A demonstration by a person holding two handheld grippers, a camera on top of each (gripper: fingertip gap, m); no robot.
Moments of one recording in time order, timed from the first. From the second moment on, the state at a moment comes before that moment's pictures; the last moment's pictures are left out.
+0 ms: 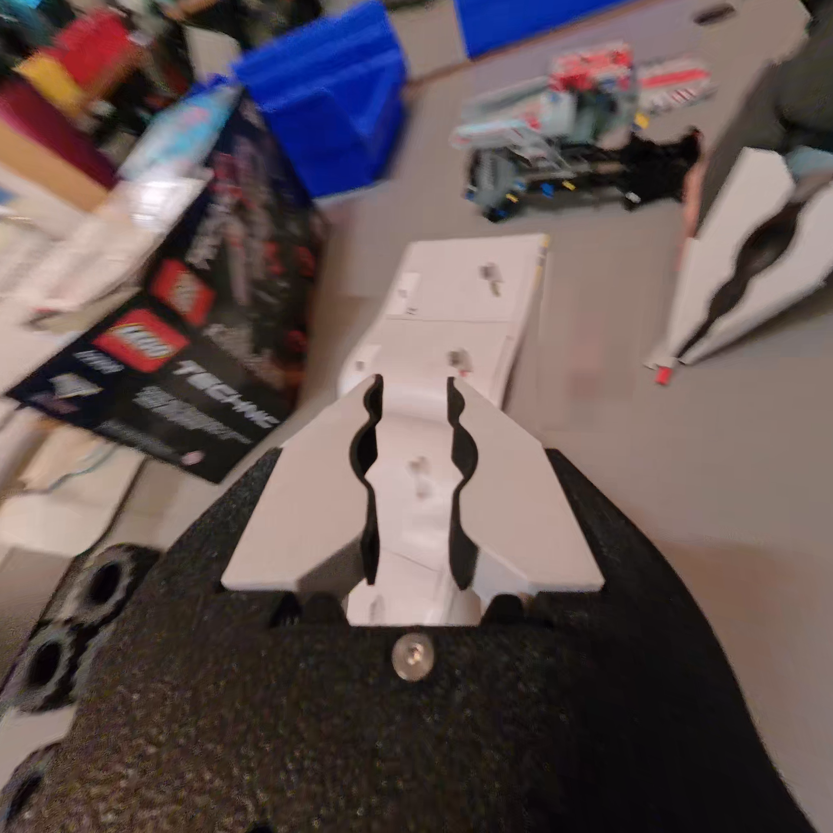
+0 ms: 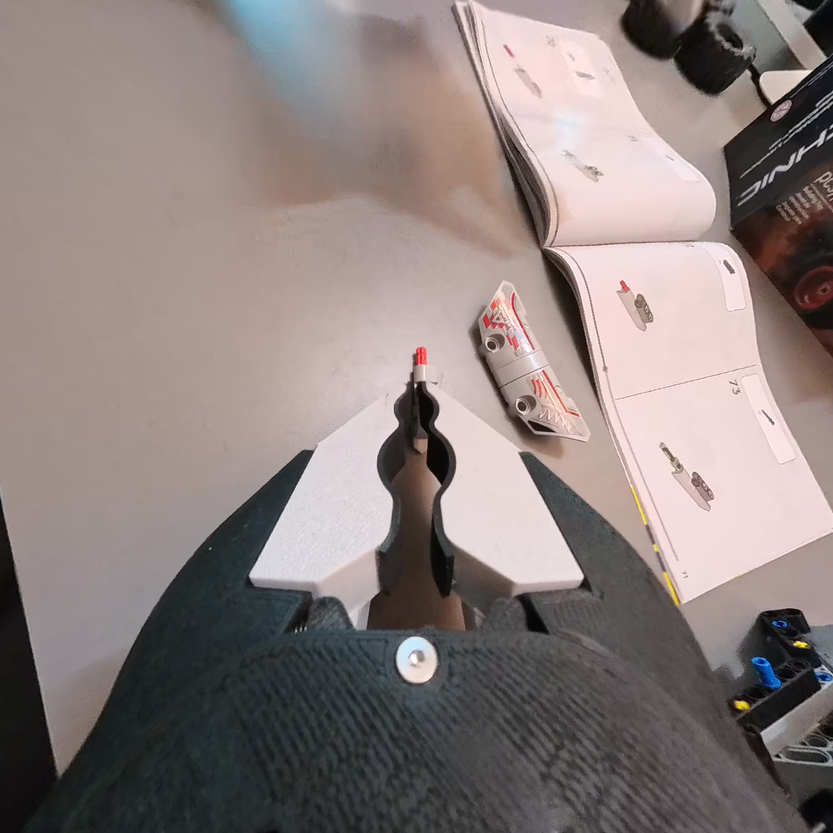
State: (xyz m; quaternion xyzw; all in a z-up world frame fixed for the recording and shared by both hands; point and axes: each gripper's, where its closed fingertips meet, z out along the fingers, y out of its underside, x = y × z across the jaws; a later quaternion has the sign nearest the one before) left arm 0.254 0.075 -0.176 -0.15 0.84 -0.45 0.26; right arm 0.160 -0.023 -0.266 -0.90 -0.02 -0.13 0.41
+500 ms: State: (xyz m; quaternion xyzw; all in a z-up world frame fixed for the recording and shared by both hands) left arm 0.286 0.142 -0.138 -0.26 0.69 -0.44 0.51; right arm 0.169 -0.025 -0.263 -0.90 -0.01 -0.17 0.41
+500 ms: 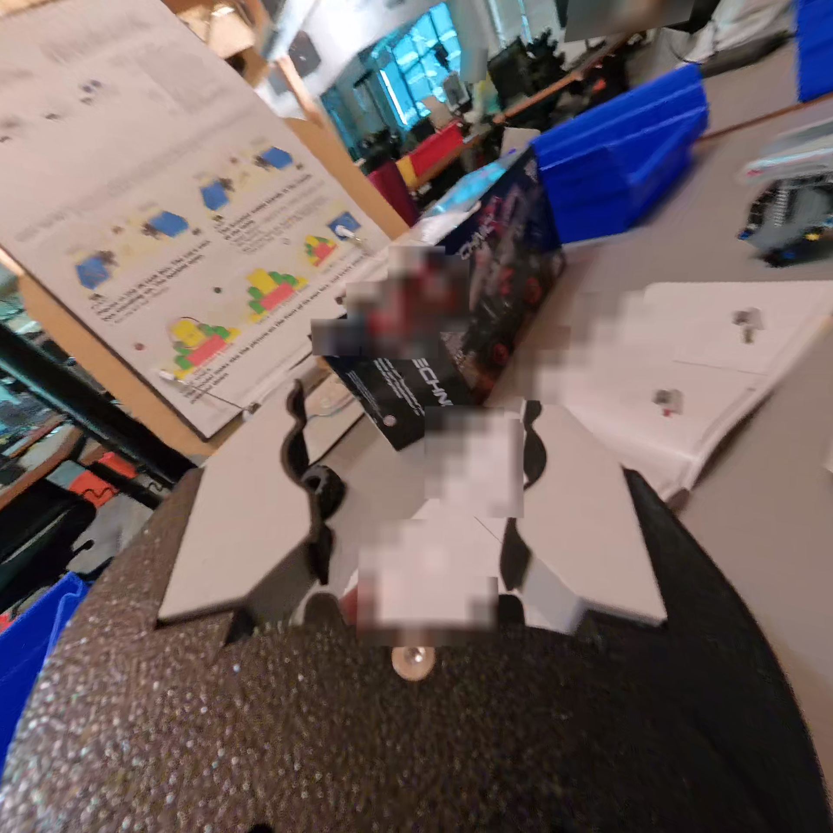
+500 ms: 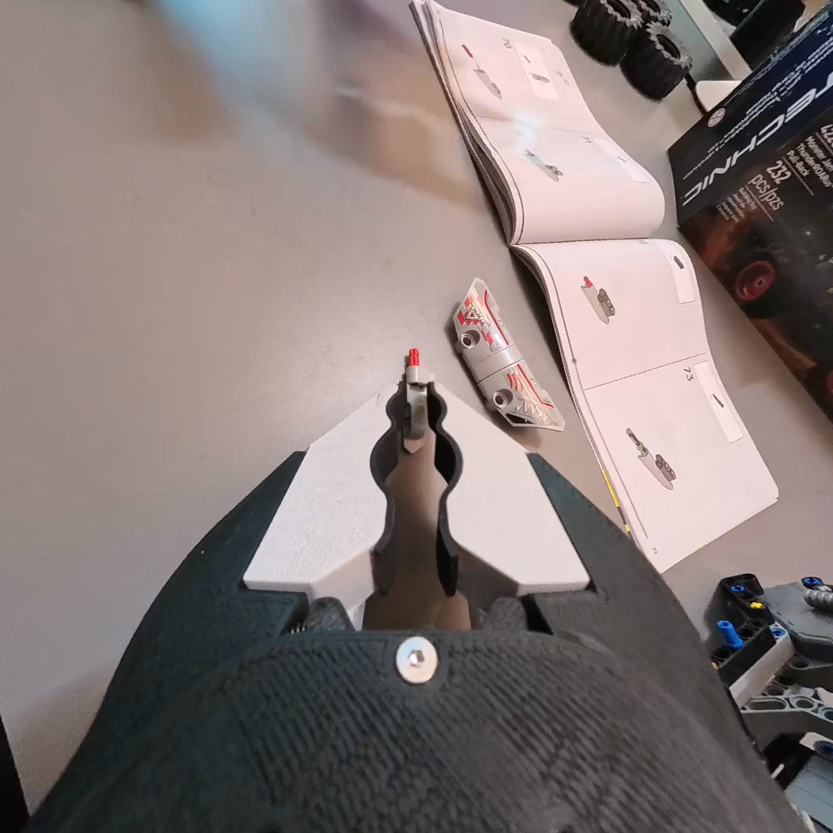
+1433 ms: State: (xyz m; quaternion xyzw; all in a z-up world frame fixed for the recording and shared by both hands) left arm 0.265 0.122 -0.173 -0.31 0.75 -0.45 0.37; right arm 0.172 -0.060 -0.247 -0.88 0.11 -0.18 0.42
